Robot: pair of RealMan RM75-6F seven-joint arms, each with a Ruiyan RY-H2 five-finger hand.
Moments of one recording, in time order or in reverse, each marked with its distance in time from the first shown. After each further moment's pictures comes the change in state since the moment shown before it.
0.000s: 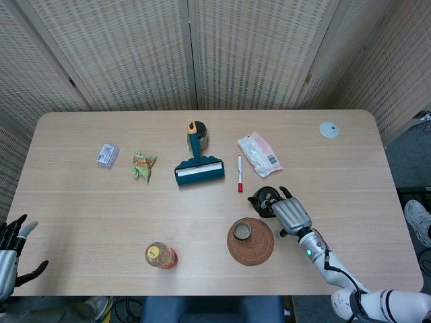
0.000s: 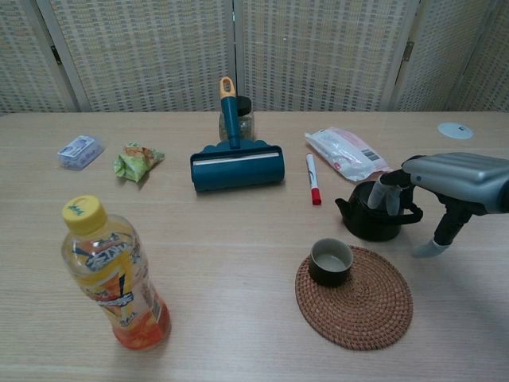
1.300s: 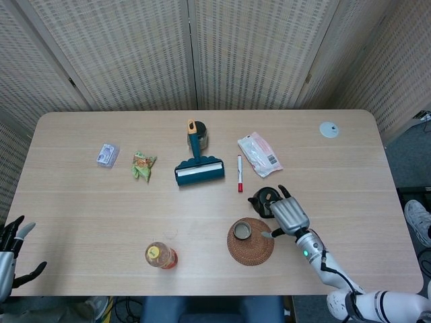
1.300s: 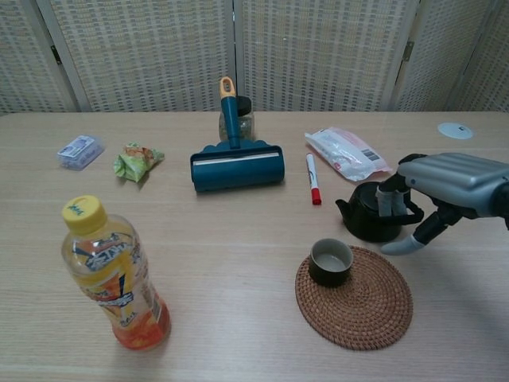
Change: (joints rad) left arm 0.009 -0.003 0.000 0.016 -0.003 0.008 -0.026; right arm -0.016 -0.052 0.007 0.042 -0.019 0.033 -0.074
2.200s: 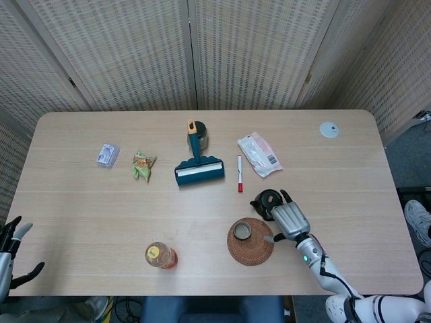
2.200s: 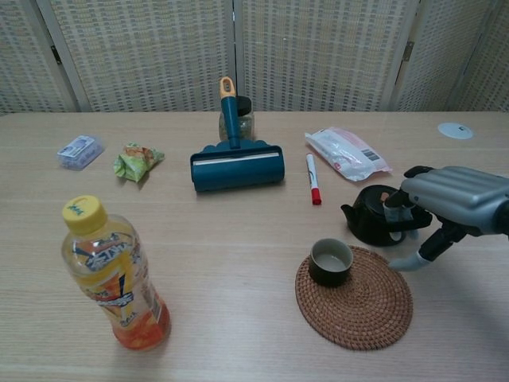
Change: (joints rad) left arm 0.006 0.000 -0.002 0.007 -0.002 0.005 -0.006; right arm -0.025 -0.029 -0.020 0.007 0.017 0.022 -0.078
